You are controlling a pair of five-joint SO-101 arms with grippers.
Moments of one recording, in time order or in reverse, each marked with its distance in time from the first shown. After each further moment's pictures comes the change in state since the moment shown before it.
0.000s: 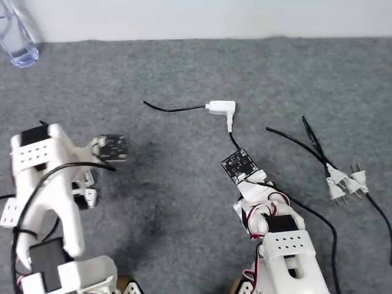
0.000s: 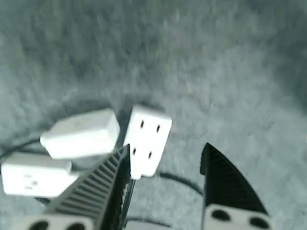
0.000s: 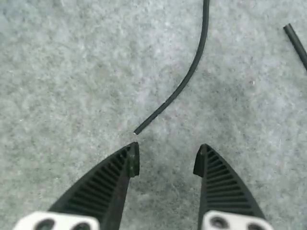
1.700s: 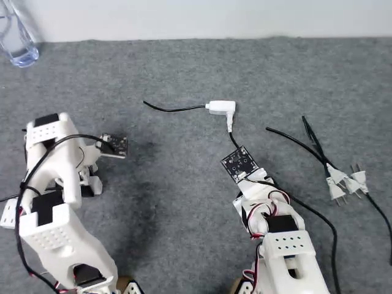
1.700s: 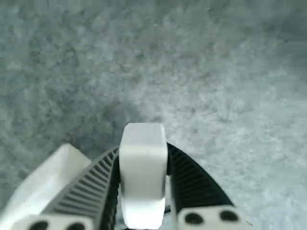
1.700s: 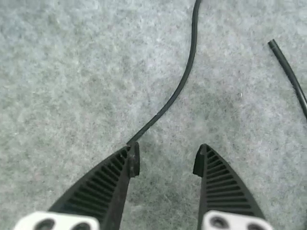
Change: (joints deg) left arm 1.8 27.2 -16.5 2.3 -6.9; right arm 0.0 -0.2 0.0 -3.0 0.0
